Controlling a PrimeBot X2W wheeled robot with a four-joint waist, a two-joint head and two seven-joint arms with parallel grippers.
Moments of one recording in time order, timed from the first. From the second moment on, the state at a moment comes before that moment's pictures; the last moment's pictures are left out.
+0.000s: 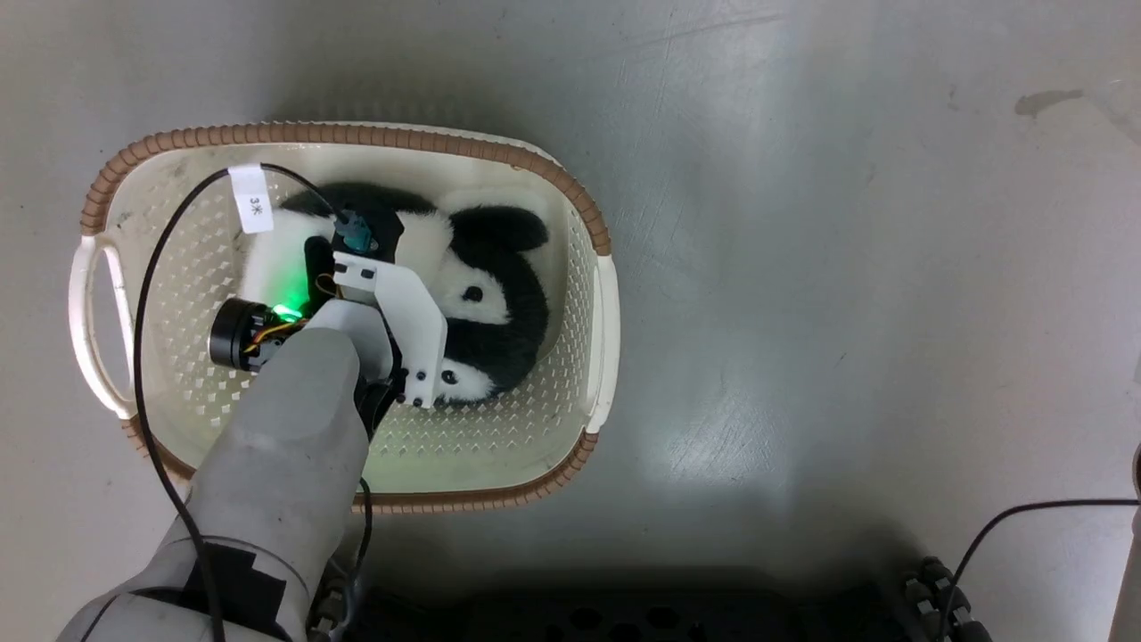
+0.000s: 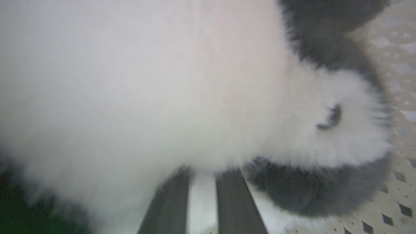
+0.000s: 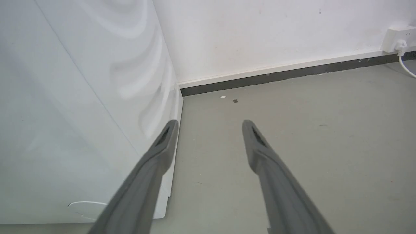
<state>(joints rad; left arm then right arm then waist) -0.98 0.11 -0.38 1.27 -0.27 -0.05 0.18 -0.40 -0.05 -0.24 -0.32 0.28 0.13 -0.26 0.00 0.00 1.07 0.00</state>
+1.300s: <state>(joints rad) -0.66 0.11 -0.50 1.24 -0.27 -0.10 -0.24 -0.16 -0.05 -0.18 -0.11 0.29 0.13 -0.26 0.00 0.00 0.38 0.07</state>
